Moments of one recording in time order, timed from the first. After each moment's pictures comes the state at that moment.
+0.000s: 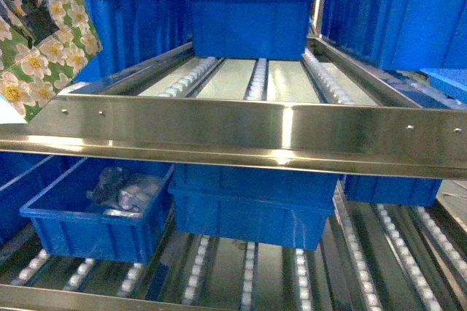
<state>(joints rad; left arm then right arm) -0.37 0.86 0.46 0.57 -0.30 0.14 -0.04 0.51 0.34 0.33 0.04 -0.07</state>
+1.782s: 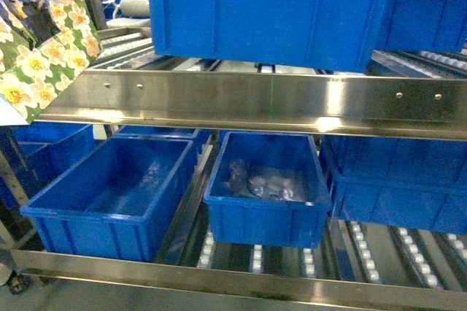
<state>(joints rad) -0.36 0.86 0.46 0.57 -0.30 0.14 -0.04 0.51 0.33 0.32 0.04 -0.07</state>
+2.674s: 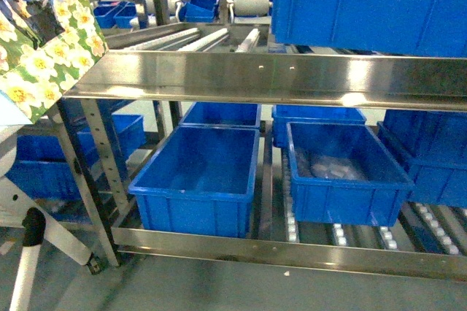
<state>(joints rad) -0.37 0.86 0.46 0.57 -0.30 0.14 -0.04 0.51 0.33 0.32 0.04 -0.07</state>
